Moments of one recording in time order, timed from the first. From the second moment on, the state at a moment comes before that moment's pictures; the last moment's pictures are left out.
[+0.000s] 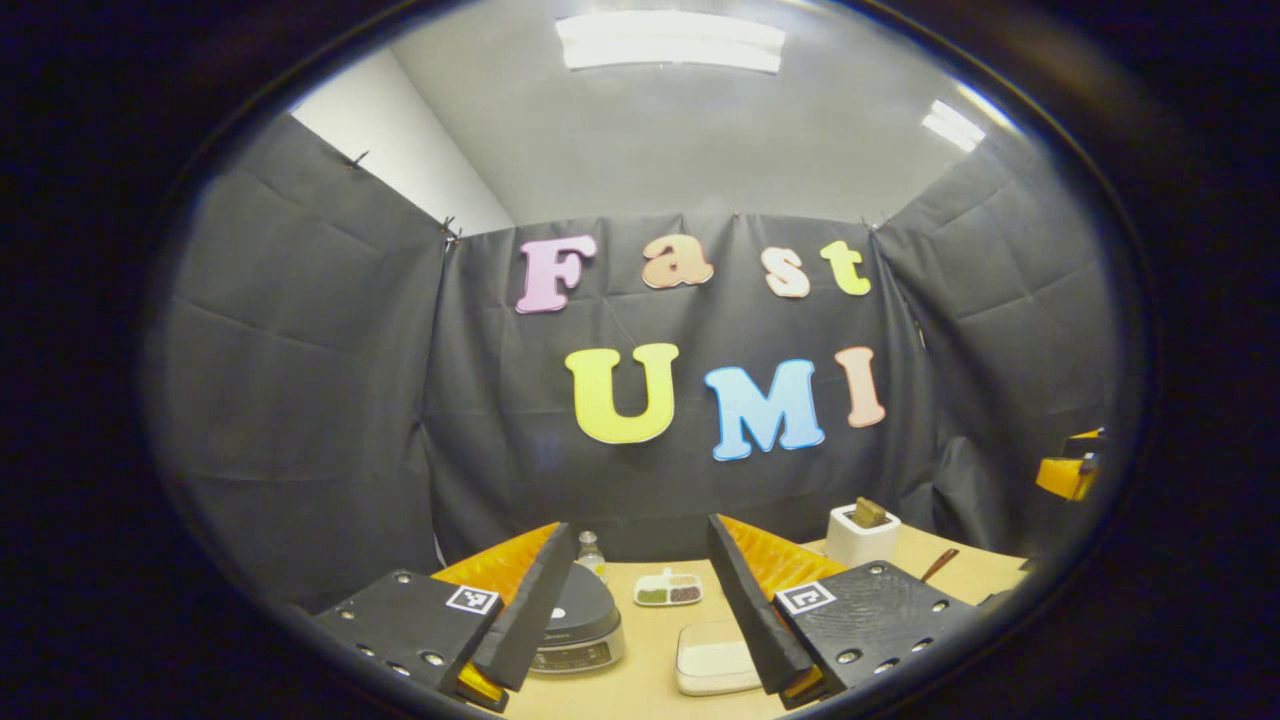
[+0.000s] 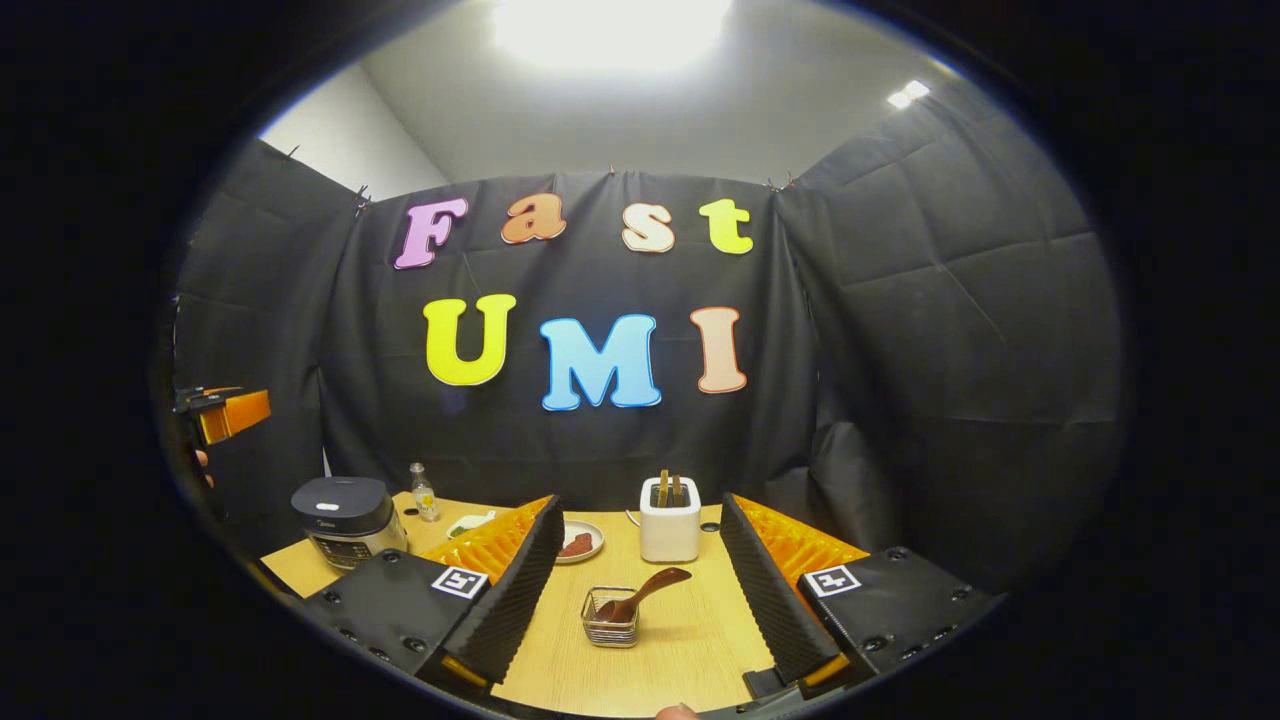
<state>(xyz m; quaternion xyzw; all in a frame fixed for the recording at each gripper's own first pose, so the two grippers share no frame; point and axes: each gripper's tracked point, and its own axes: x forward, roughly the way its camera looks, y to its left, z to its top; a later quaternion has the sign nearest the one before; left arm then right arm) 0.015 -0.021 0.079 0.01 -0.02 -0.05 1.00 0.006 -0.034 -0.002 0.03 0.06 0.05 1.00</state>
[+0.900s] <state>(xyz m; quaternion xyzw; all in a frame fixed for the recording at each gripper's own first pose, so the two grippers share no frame) -0.009 -0.016 0.072 0.00 -0.03 -0.08 1.00 -0.015 -0.015 0.016 0.04 0.04 0.05 1.00</state>
